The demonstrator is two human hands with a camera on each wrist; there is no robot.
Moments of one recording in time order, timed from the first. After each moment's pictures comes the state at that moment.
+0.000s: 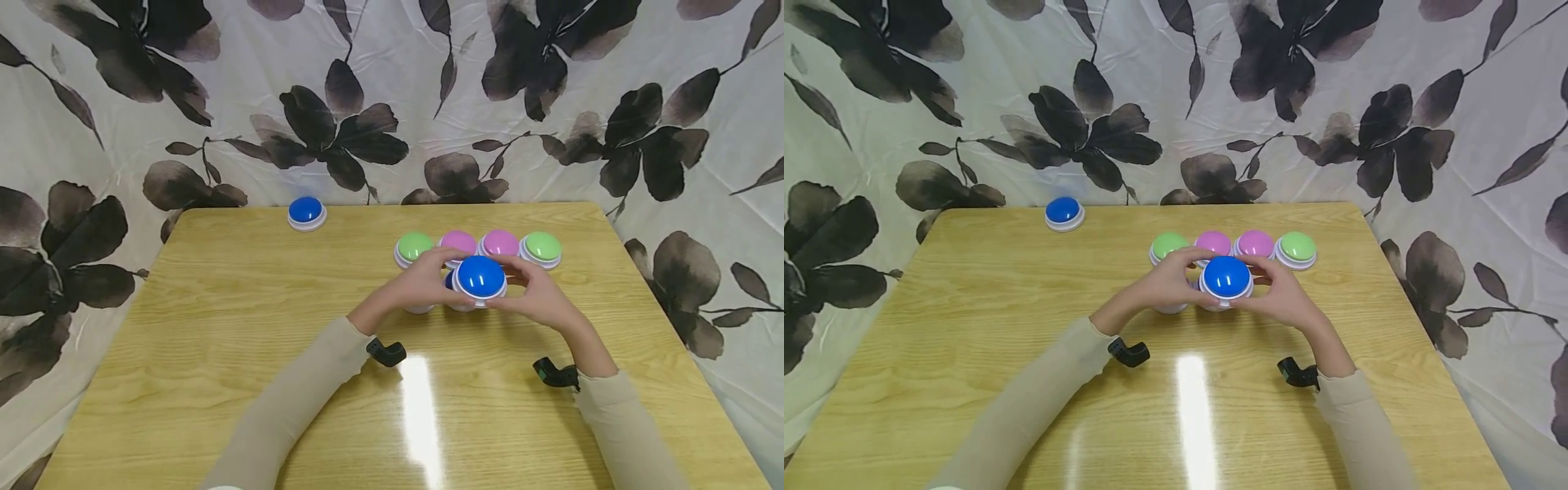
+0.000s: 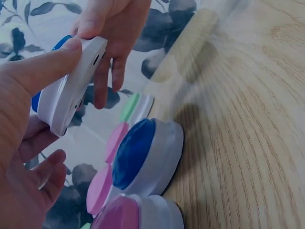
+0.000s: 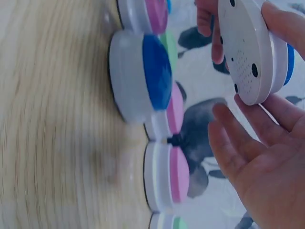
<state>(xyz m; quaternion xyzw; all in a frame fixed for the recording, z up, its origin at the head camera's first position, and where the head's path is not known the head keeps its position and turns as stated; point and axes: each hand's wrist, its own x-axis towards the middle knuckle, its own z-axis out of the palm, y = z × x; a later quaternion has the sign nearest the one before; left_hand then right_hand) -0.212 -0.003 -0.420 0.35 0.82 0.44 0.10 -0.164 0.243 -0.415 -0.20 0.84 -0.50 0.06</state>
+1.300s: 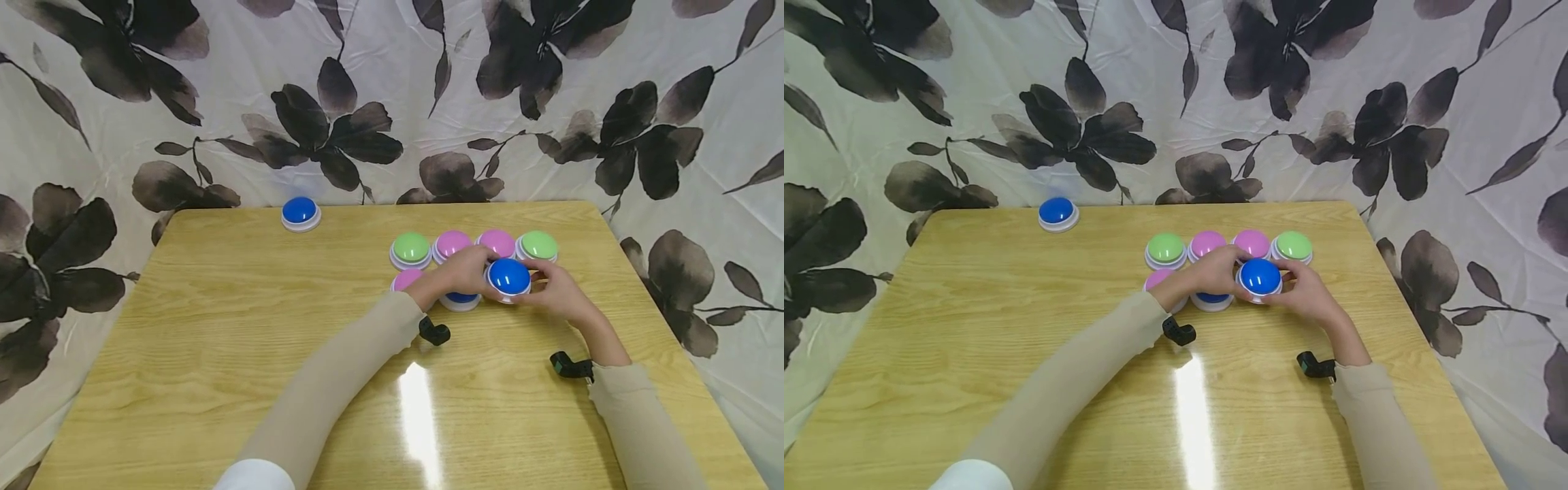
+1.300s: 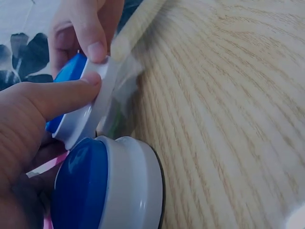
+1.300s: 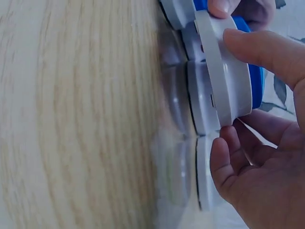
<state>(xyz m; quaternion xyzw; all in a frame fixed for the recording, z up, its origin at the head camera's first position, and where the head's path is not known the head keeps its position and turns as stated) -0.253 0.085 -0.439 0.34 0.88 0.27 0.17 -0.183 0.296 -0.445 -0.08 0.89 -0.44 0.09</state>
